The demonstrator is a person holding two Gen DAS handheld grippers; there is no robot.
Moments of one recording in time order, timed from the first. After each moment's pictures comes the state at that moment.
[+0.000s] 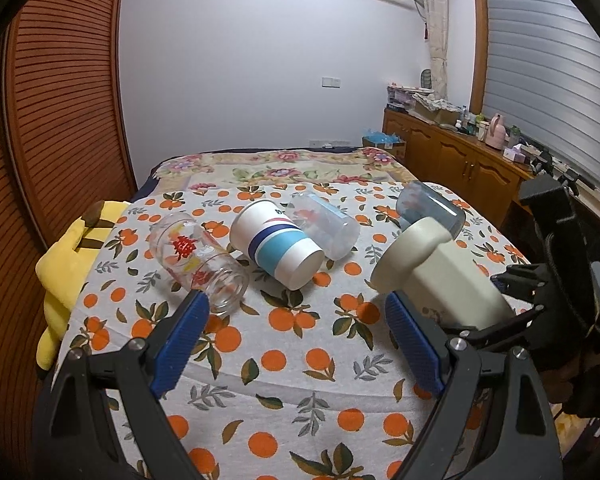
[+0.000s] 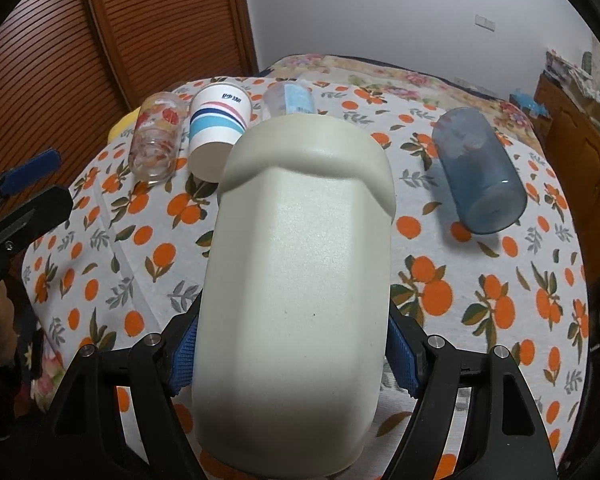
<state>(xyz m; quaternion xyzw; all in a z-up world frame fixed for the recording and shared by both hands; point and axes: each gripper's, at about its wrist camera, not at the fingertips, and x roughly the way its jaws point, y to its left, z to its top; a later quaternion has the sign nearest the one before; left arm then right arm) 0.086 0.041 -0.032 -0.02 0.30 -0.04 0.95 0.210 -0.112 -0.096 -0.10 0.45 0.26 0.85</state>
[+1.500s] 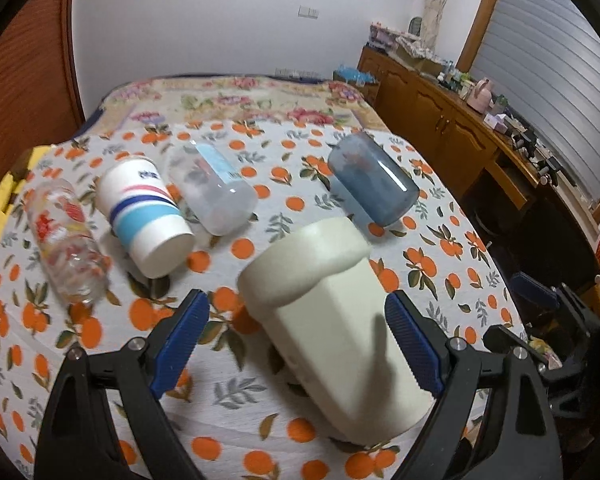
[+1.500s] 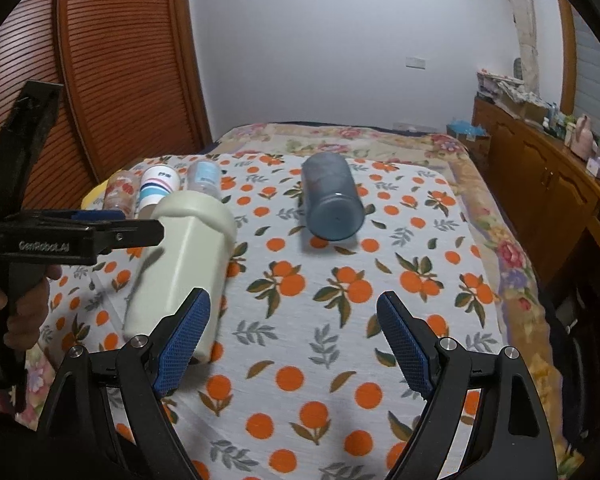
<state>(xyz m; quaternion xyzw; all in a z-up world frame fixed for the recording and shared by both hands) 0.163 -0.045 -0.041 -0.08 0.44 -0.10 0.89 0.164 -0.235 -0.053 -0.04 0.34 0.19 0.92</state>
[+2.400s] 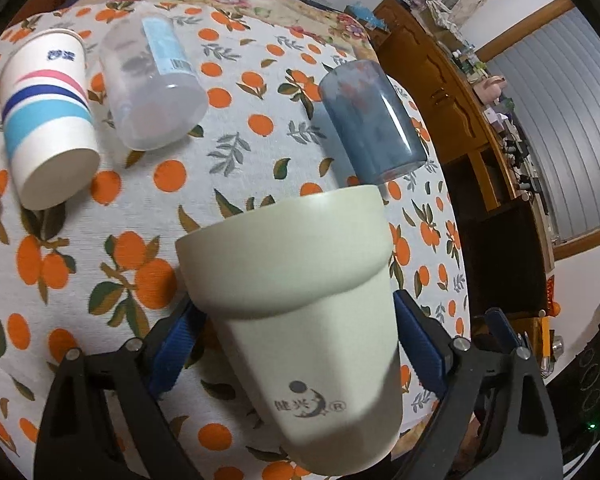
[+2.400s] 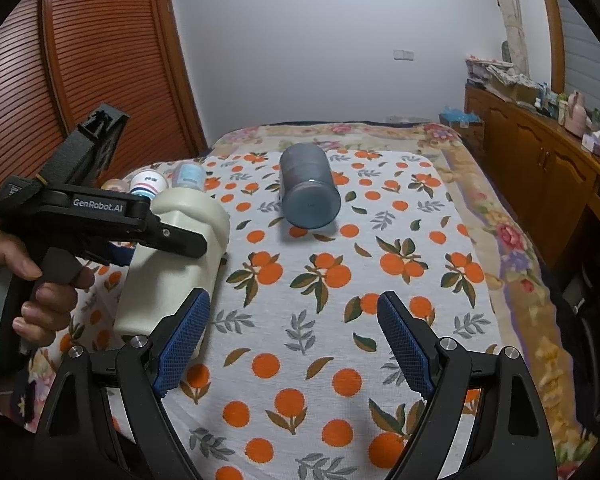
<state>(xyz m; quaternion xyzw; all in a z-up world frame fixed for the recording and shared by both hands) 0.208 -0.057 -0.086 -0.21 0.57 -0.15 0.78 0.164 -0.257 -0.061 0.00 0.34 0.18 0.92</state>
